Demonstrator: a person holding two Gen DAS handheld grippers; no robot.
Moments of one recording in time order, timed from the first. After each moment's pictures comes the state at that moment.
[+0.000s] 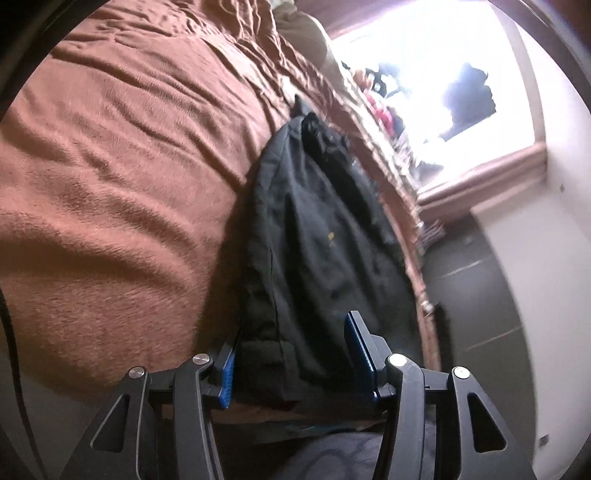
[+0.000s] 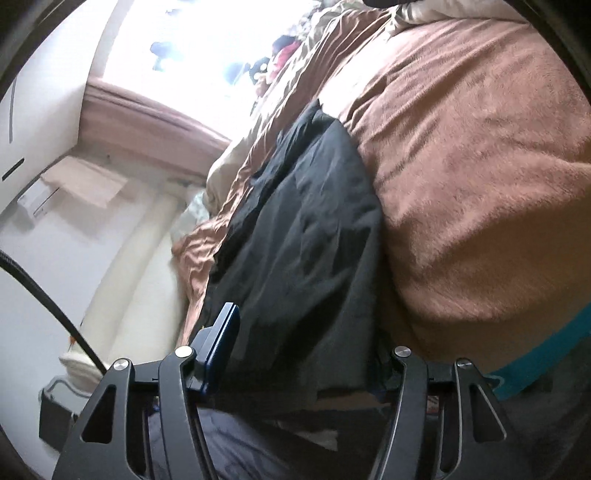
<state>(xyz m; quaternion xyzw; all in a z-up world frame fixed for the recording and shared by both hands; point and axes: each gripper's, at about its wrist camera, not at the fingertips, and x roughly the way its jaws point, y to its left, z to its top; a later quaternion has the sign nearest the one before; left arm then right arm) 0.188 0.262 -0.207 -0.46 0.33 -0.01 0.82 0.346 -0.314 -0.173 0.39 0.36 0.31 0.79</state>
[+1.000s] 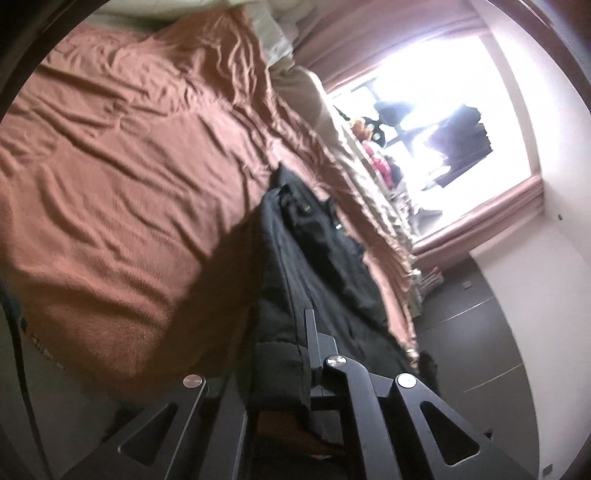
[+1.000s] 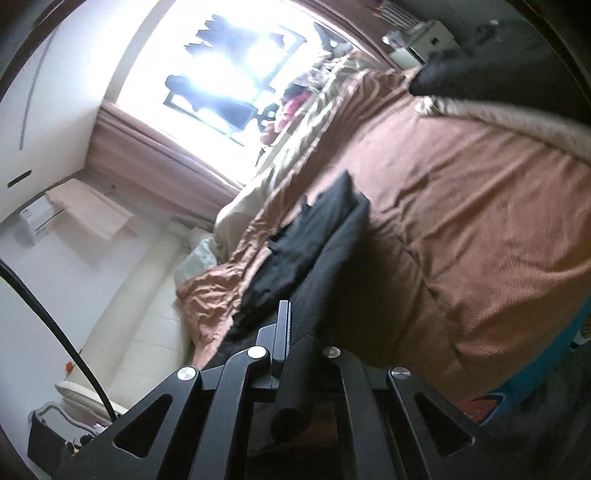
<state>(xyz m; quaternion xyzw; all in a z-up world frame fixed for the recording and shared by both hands) 0.161 0.258 -0.109 -0.46 0.25 0.06 0.85 0.245 -0.327 -0.042 0.40 0.28 0.27 0.83</state>
